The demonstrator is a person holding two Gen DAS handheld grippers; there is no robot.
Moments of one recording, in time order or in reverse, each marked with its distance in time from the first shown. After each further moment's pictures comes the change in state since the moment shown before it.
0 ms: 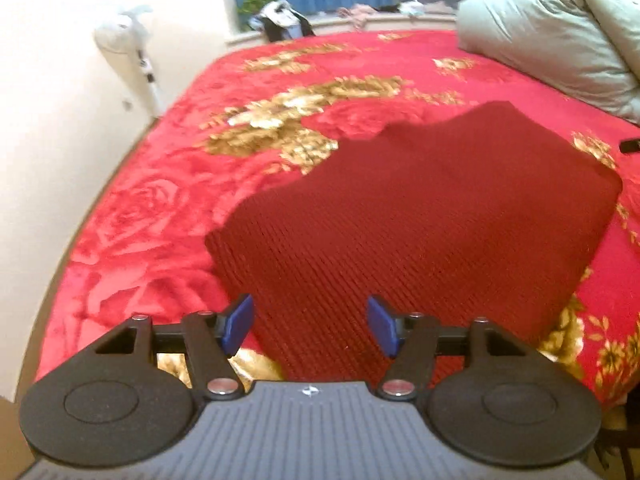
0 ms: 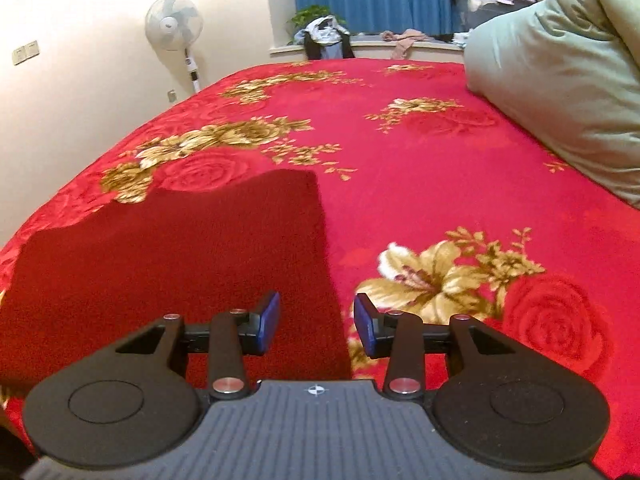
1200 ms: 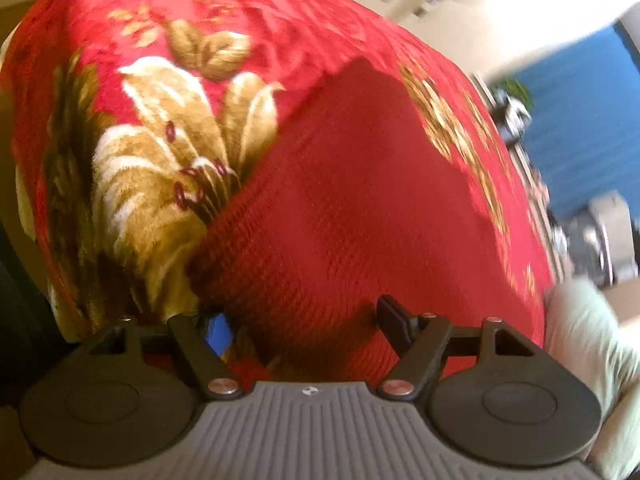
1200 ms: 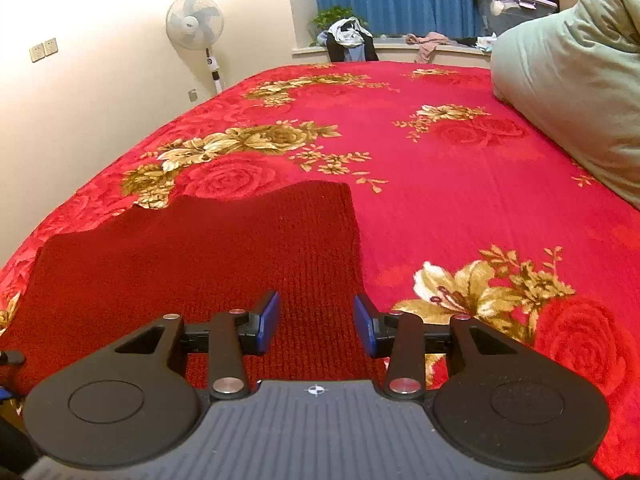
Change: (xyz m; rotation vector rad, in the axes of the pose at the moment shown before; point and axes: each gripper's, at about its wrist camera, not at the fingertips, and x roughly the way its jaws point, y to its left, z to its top) left arm 0.008 -0.028 -0.096 -1.298 0.096 -0.022; right arm 0.011 0.020 0.016 -0.019 -0.004 0.048
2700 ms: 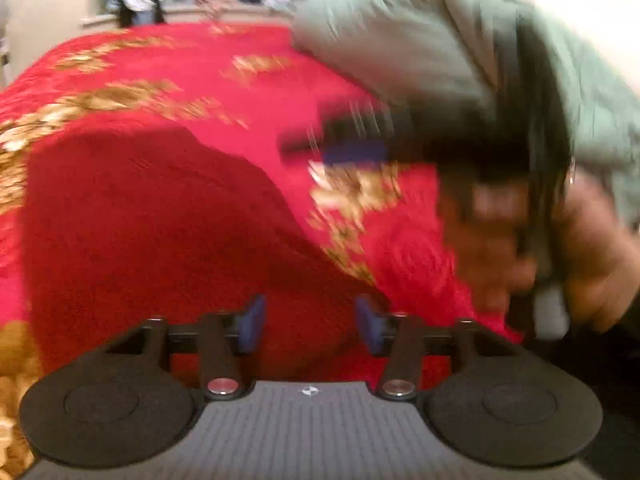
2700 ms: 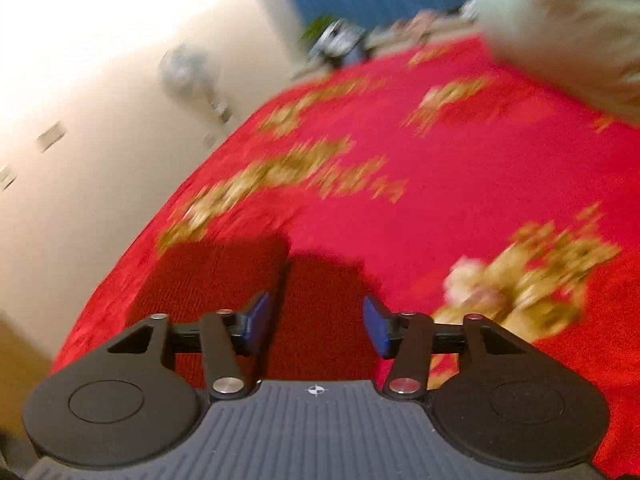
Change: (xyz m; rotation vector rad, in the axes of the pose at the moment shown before) left arm -0.010 -0.232 -0.159 1.196 0.243 -0.354; right arm 0.007 -0.030 0.010 0.238 0.000 0.206
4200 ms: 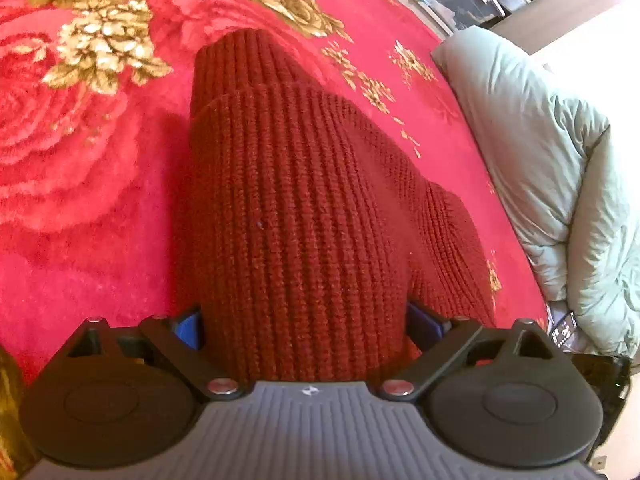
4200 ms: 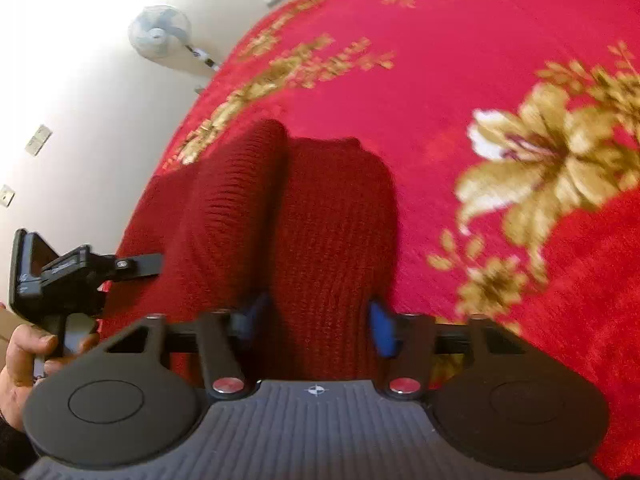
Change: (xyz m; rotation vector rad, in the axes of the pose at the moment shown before) left arm 0.105 0.238 0.054 -0.517 0.172 -0.114; right arm 0.067 -0.033 -0.040 0.208 0.169 0.075
